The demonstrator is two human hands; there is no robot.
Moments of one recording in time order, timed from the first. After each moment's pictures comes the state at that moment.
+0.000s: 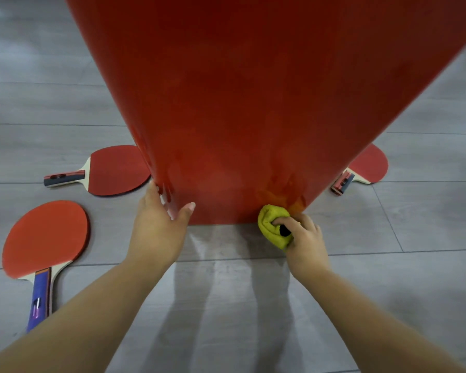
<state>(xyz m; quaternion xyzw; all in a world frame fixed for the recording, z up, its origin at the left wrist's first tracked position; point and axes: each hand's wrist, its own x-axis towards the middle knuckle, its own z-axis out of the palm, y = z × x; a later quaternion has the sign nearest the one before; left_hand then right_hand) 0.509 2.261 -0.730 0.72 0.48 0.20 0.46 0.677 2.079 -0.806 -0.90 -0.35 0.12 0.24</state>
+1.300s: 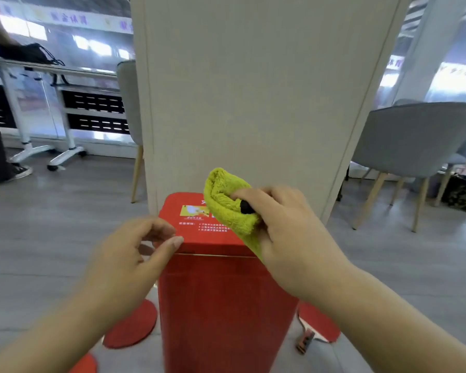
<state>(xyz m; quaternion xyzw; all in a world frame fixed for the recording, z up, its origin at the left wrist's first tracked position) 0.481 2.250 -0.381 0.81 0.27 0.42 0.31 0.645 2.114 -0.335 -0.69 -0.62 -0.21 0.32</state>
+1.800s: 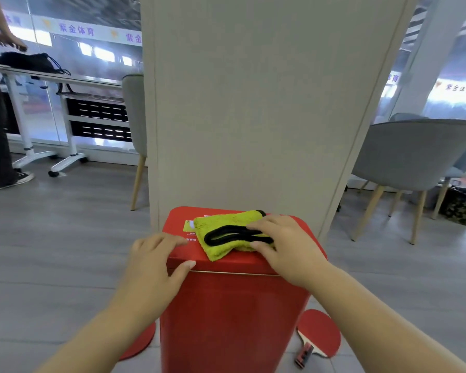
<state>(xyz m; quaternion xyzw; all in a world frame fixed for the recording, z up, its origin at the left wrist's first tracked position) 0.507 2.280 -0.415 0.86 0.30 0.37 0.17 0.717 2.146 -0.368 -0.77 -0.59 -0.11 0.21</state>
